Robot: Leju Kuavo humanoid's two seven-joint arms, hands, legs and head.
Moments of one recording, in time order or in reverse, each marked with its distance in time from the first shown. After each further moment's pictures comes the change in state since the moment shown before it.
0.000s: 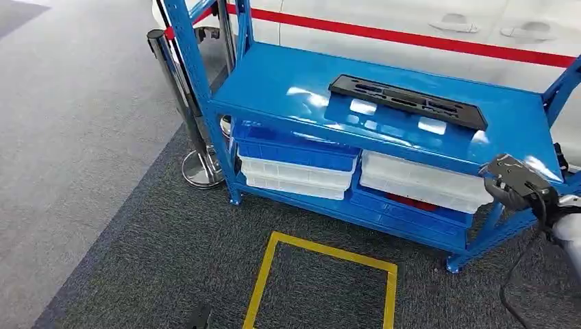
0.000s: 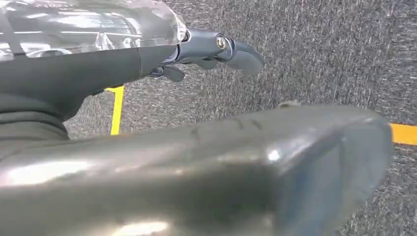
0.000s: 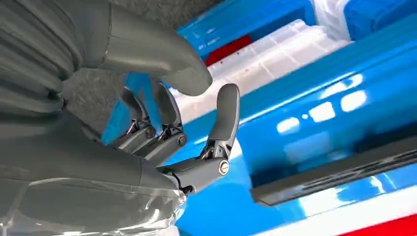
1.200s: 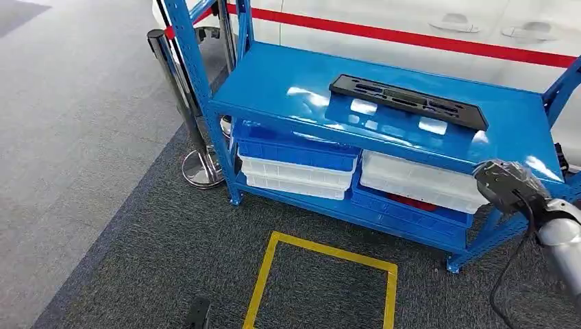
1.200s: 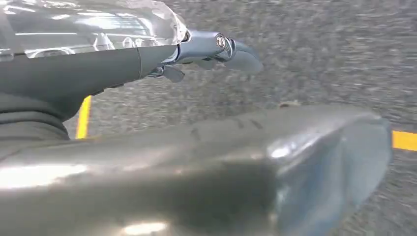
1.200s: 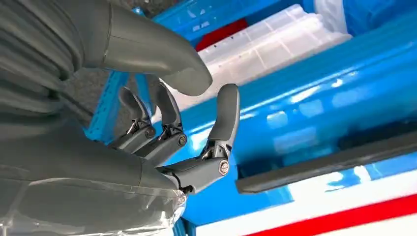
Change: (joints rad) left arm -0.013 -0.001 0.023 0.000 0.016 -0.011 -0.139; right arm 0.042 0.004 0.057 -0.008 0.007 -0.133 -0.061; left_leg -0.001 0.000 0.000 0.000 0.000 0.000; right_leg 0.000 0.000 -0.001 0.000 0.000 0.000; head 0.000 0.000
